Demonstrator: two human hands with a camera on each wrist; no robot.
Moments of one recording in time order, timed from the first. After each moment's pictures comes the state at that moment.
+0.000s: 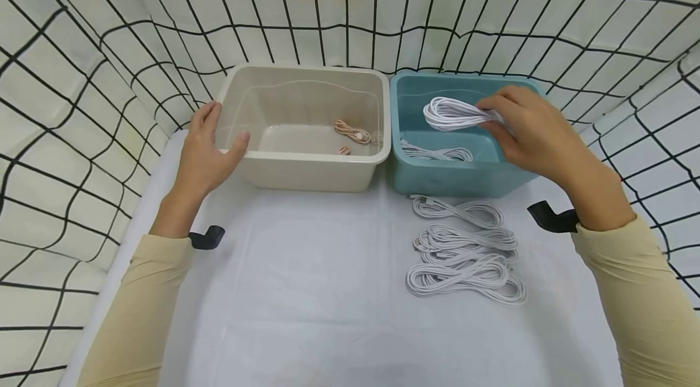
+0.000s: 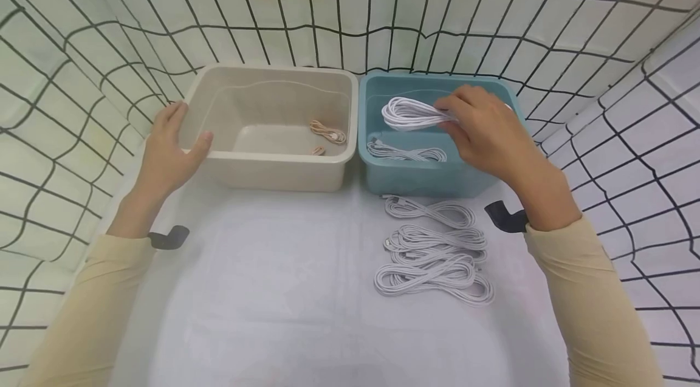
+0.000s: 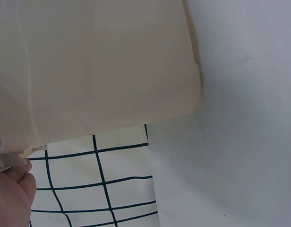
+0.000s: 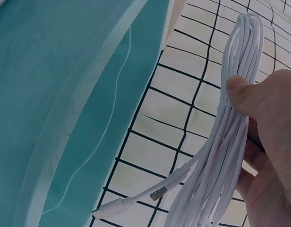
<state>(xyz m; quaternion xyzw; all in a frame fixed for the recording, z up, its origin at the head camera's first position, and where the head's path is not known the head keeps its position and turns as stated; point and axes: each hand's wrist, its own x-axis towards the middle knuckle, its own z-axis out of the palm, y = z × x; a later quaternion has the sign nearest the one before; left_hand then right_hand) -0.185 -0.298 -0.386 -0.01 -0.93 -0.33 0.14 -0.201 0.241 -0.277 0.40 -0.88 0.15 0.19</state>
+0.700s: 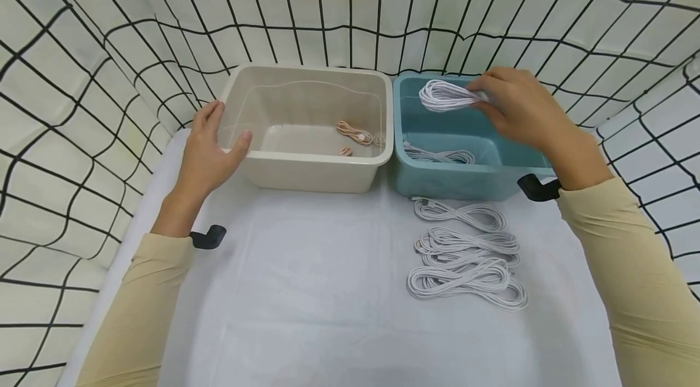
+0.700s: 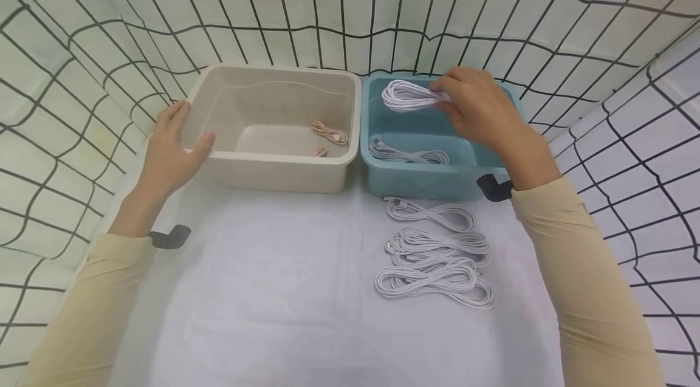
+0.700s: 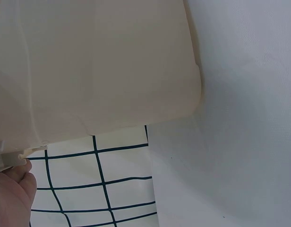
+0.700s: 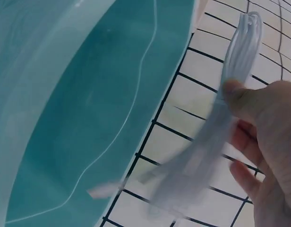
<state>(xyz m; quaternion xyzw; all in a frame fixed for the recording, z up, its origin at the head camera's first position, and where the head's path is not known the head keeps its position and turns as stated) -0.183 -0.297 -0.386 -0.01 -0.93 -0.33 0.15 -0.245 0.230 -0.271 0.33 -0.93 0.10 0.12</state>
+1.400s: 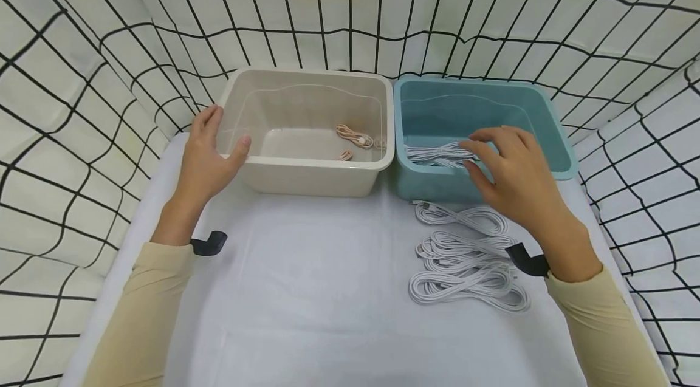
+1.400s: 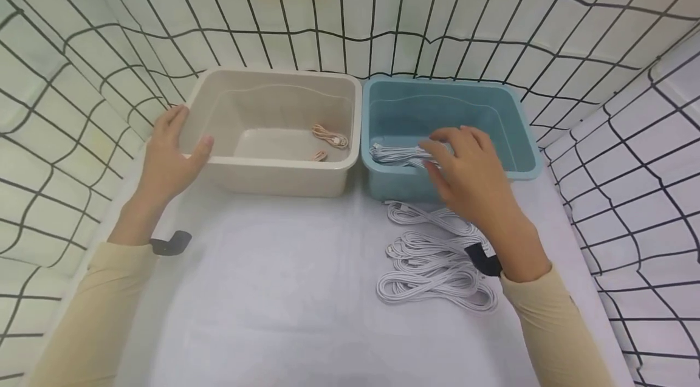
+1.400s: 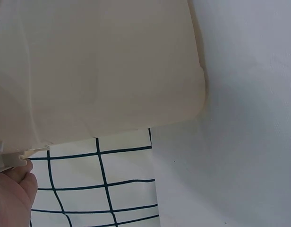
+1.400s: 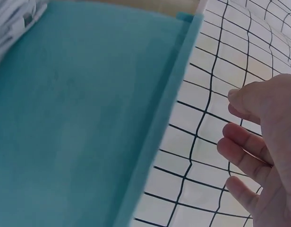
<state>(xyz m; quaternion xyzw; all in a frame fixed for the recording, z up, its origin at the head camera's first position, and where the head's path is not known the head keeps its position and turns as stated) -0.185 -0.296 -0.386 -0.01 -0.93 -0.35 0.15 -0.163 0.218 -0.323 0.37 -0.88 0.14 0.26</state>
